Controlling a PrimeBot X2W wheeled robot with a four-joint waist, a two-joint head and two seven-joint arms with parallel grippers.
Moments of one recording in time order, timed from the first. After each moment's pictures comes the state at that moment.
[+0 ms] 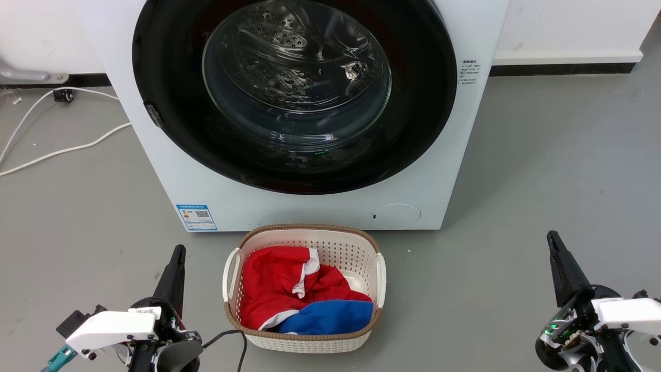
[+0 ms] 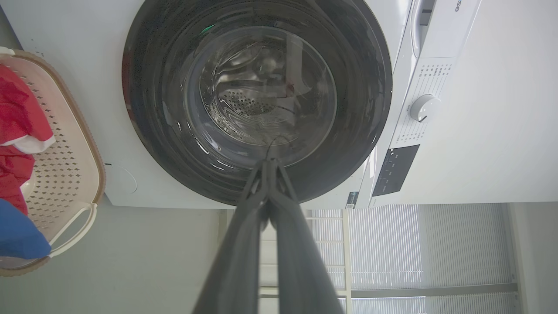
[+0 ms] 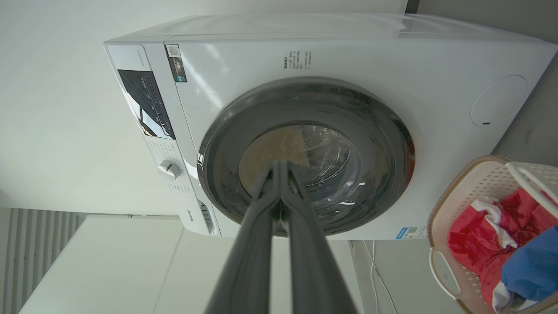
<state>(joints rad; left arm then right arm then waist) -0.10 0.05 0.11 0.25 -1.61 -0.13 0.11 -0.10 -0.06 -0.11 0.25 1.62 0.13 0.11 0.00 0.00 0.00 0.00</state>
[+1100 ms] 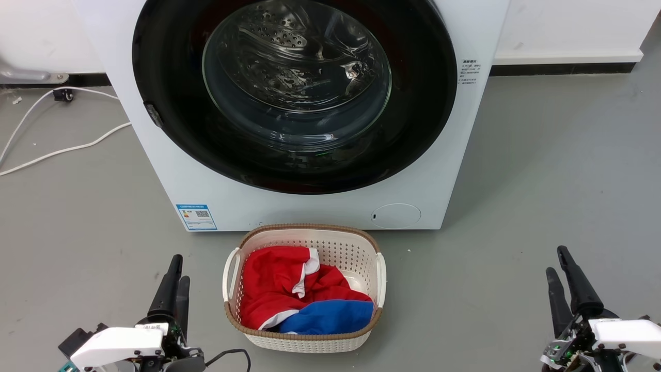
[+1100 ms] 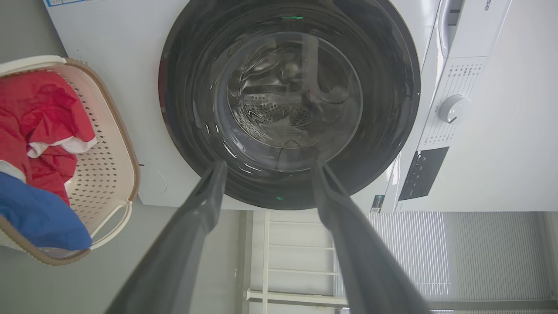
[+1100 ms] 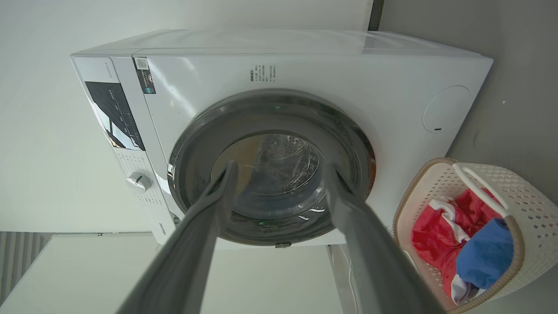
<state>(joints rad) -0.06 0.04 0.11 0.26 -1.57 -0.13 0.08 -0.05 -0.05 -0.12 0.28 1.58 0.13 0.07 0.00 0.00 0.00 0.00</state>
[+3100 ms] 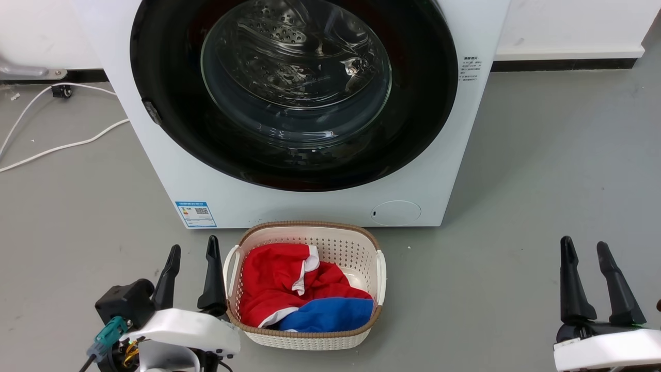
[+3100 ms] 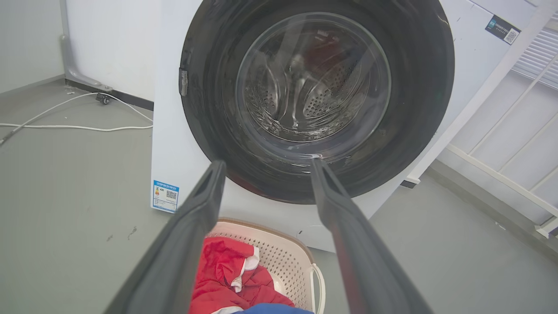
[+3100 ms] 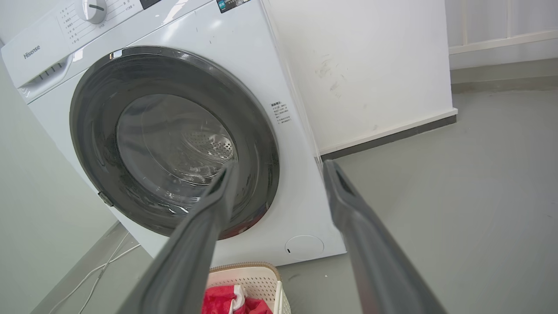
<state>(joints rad) -0.02 0.15 -0.16 0.03 -0.52 0.14 -0.14 0.08 -0.05 -0.11 -0.06 0.41 0.13 -0.14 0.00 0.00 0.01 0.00</state>
